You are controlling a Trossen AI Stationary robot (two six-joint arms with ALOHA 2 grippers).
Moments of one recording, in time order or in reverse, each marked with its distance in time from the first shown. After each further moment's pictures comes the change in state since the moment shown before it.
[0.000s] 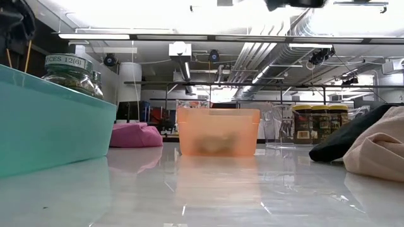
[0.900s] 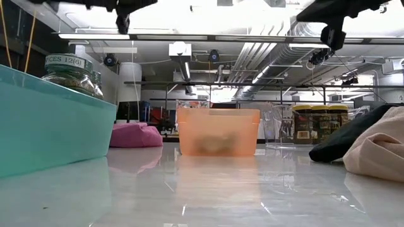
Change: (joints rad) left arm 1.378 0.066 -0.055 0.813 0.828 0.863; right arm -0.440 -1.129 -0.973 0.663 -0.139 -0.307
